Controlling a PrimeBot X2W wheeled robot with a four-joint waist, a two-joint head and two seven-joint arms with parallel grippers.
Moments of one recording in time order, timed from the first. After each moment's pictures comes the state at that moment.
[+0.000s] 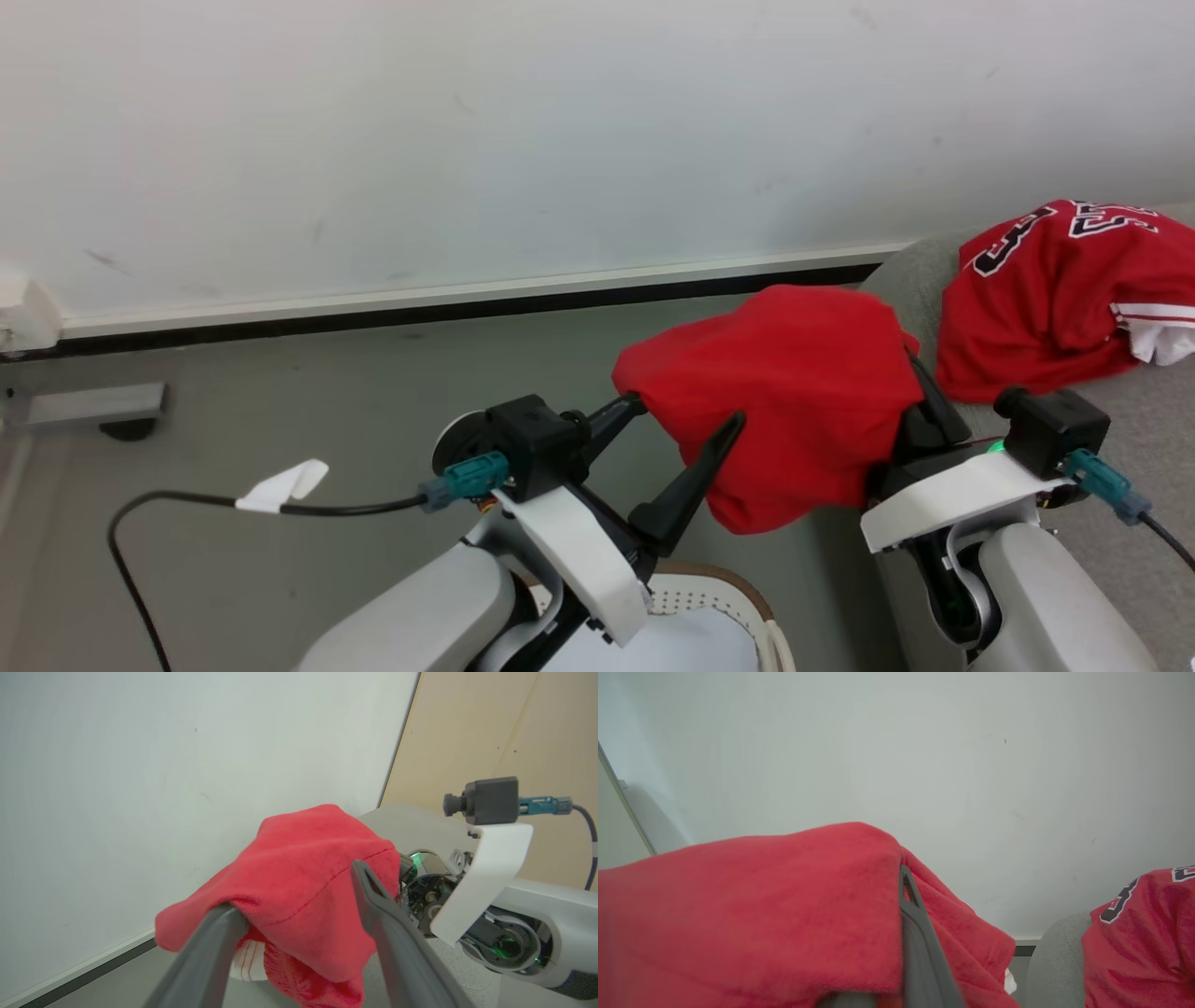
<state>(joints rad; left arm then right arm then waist) -0.63 0.31 -0.92 0.09 -0.70 0.02 -0.15 -0.48 -0.08 0.33 0.47 0.51 0.13 -0.26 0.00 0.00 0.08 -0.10</state>
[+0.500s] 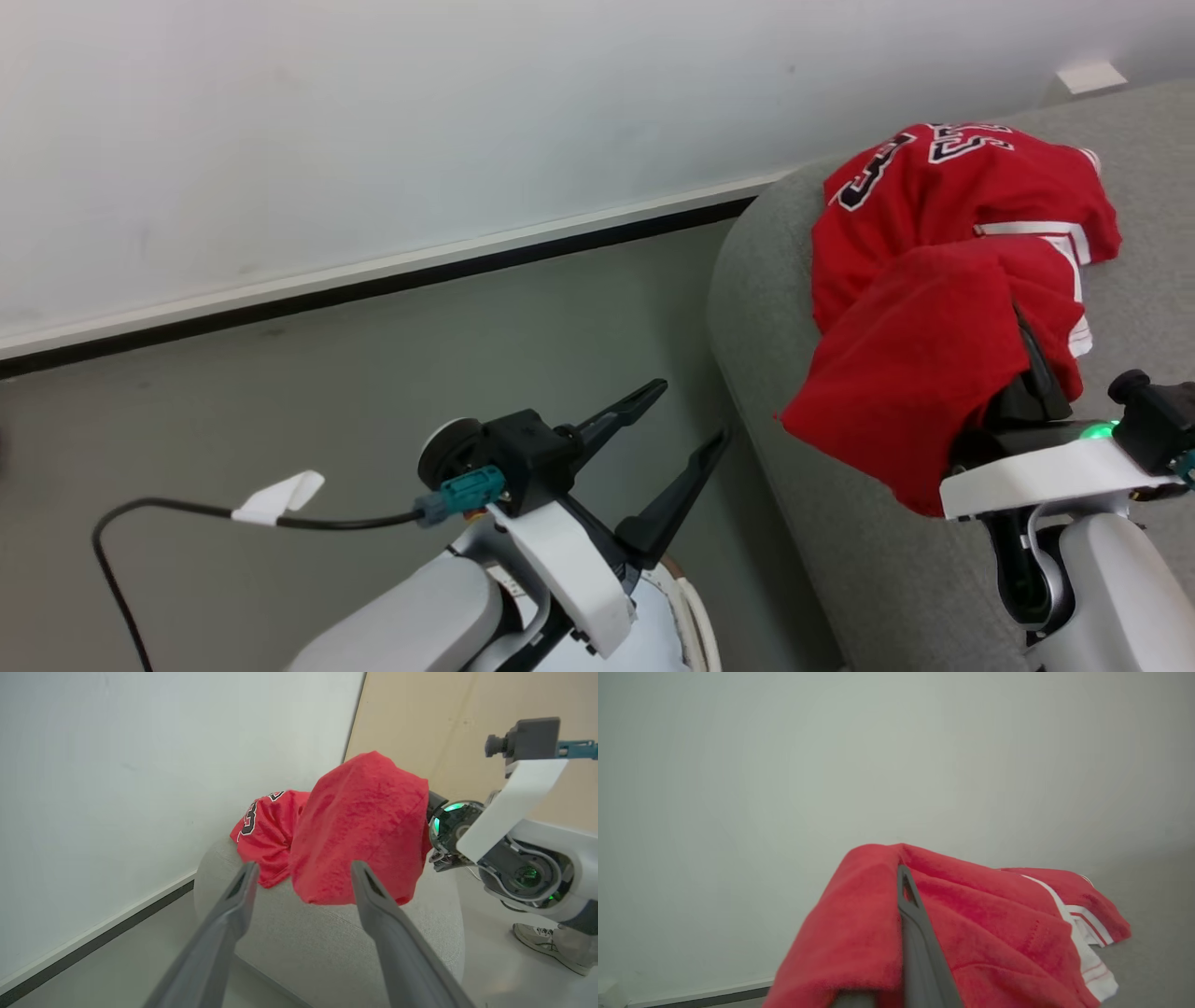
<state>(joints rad) -0.63 0.34 -0.95 0.08 -0.67 0.03 -0.15 -0.45 -0.09 0.13 0.35 0.46 0.13 -0.26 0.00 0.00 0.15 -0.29</state>
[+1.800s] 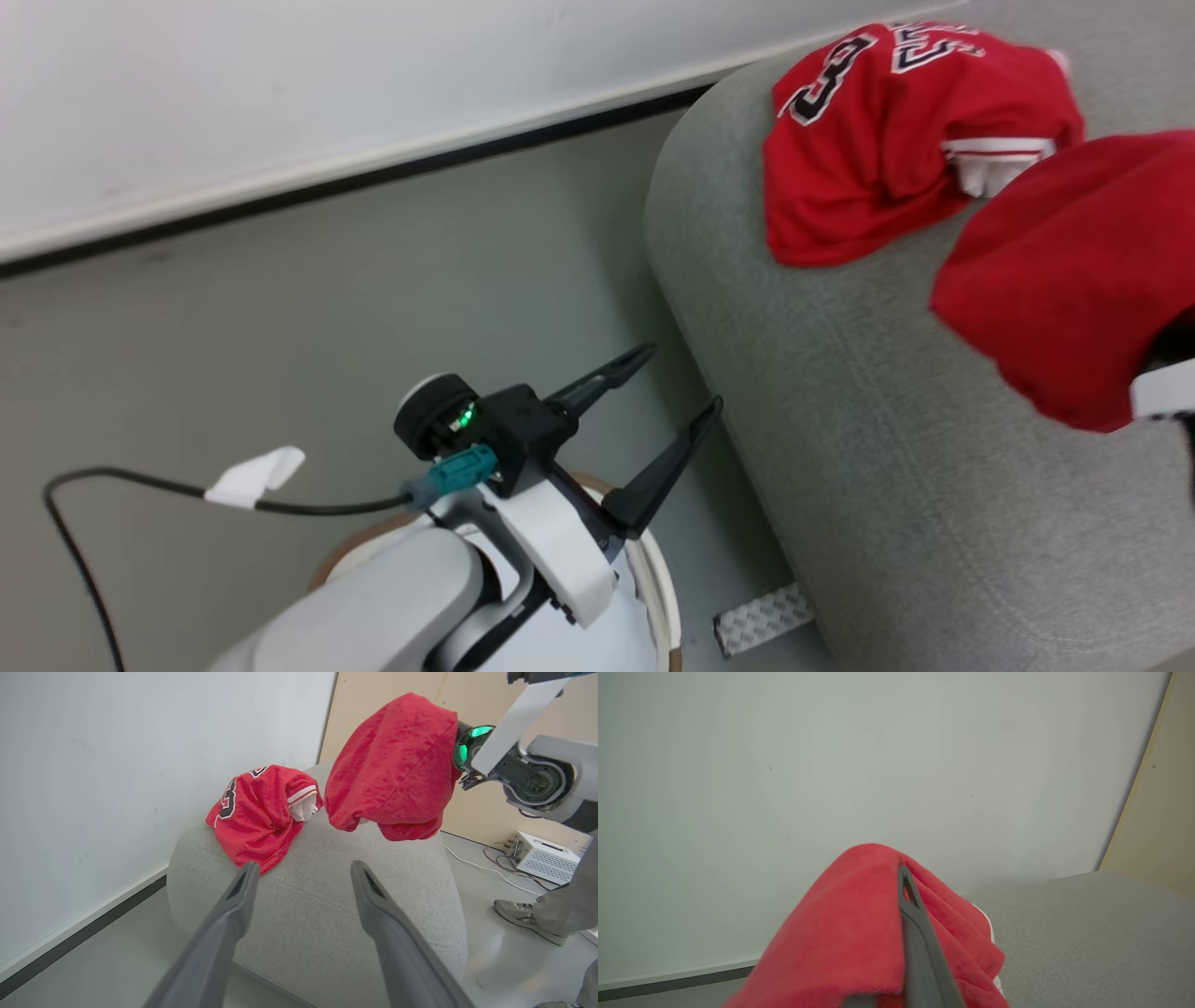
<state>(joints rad) -0.69 0.39 -0.97 0.05 -0.61 0.04 -0.14 -0.53 -0.23 -0.06 0.30 0.36 0.13 -0.19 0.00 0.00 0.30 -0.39</state>
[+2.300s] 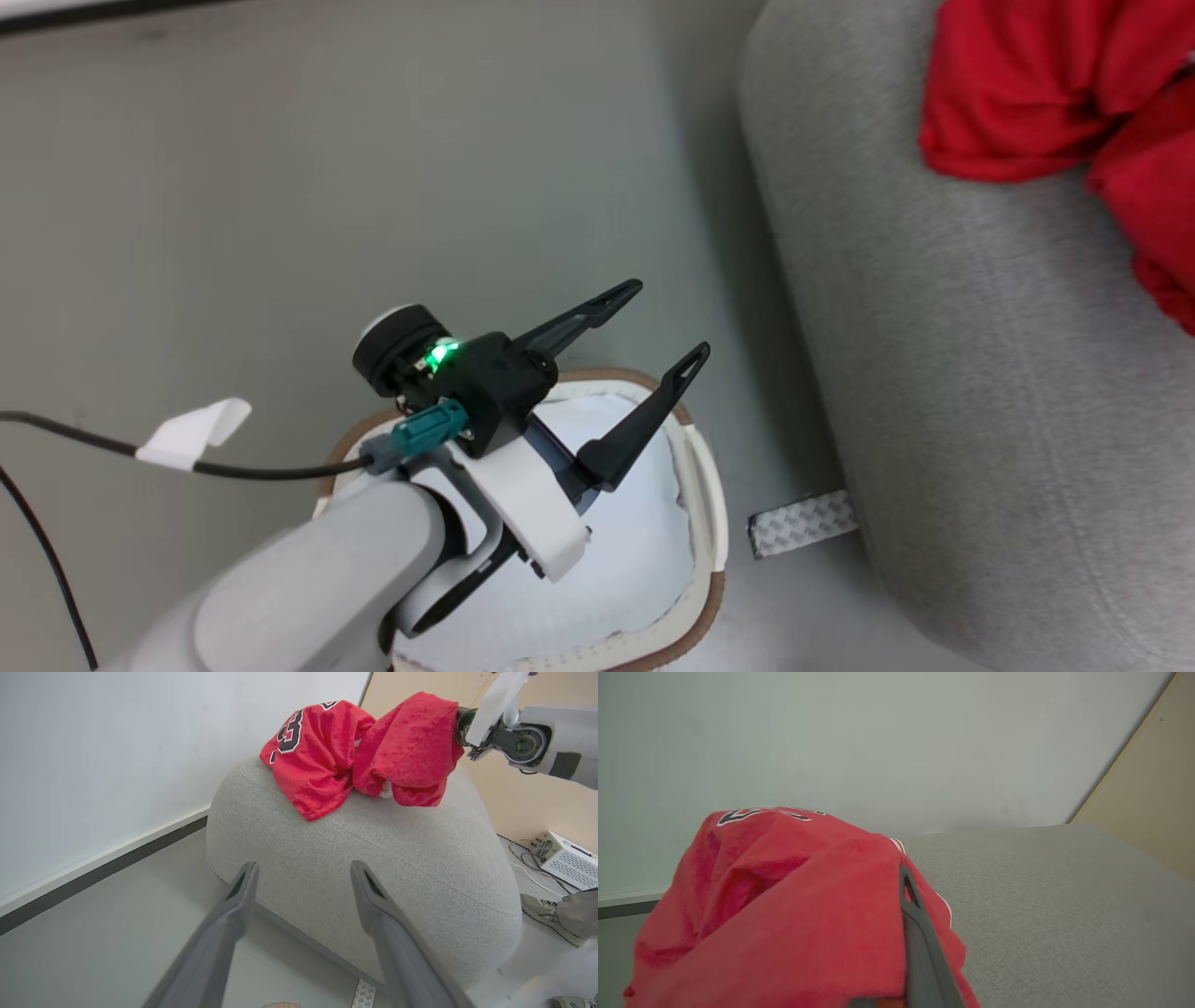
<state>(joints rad) -0.78 0.48 -0.95 -0.06 -0.58 0.04 -0.07 -0.77 -0.41 -0.17 0.59 0.35 0.13 -0.14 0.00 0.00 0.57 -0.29</state>
